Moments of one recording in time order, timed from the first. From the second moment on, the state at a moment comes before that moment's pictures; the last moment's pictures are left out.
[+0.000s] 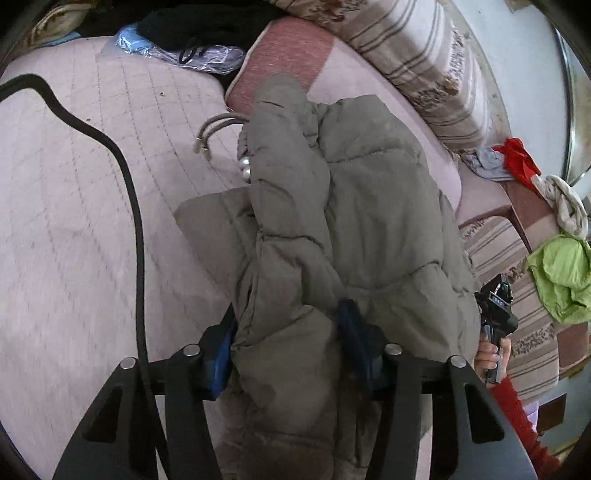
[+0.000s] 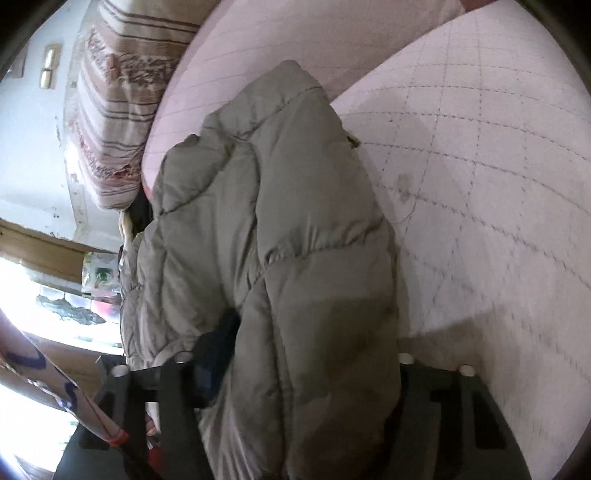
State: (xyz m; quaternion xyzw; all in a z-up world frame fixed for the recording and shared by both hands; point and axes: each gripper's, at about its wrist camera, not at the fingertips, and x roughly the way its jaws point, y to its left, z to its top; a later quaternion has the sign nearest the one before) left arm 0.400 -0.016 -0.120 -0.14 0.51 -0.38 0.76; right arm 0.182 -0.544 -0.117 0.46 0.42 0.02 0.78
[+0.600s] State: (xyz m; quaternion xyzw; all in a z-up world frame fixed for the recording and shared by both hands) left arm 0.320 0.072 -0.071 -0.13 0.49 -0.23 0.83; right arm 0.066 -0.508 -0.054 0.36 0.39 -0.19 0.83
